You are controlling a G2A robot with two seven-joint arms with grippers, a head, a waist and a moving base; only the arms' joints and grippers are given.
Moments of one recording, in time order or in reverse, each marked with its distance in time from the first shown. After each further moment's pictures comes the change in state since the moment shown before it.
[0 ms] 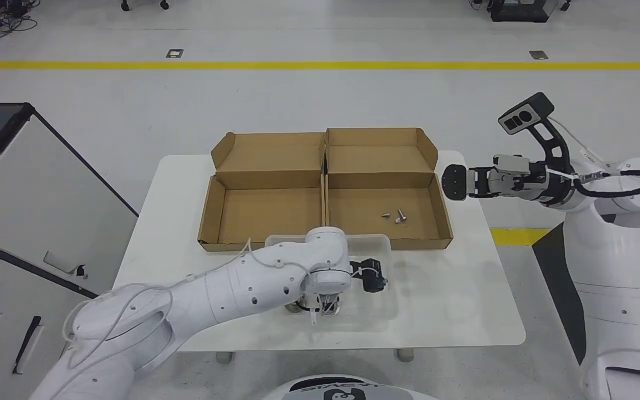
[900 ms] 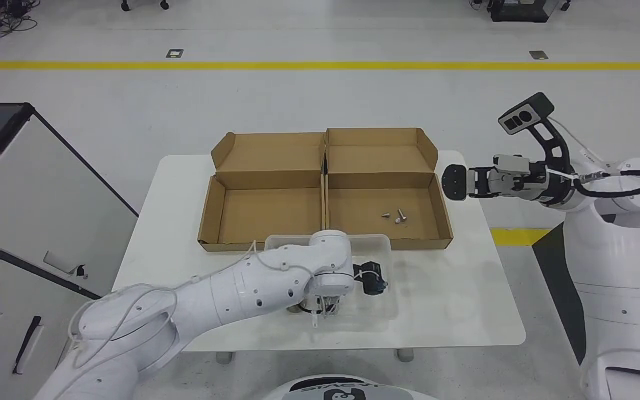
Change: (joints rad) left arm 0.006 -0.020 0.014 0.026 0.019 0.004 -0.011; right arm 0.000 0.000 0.000 0.000 0.000 0.000 0.000
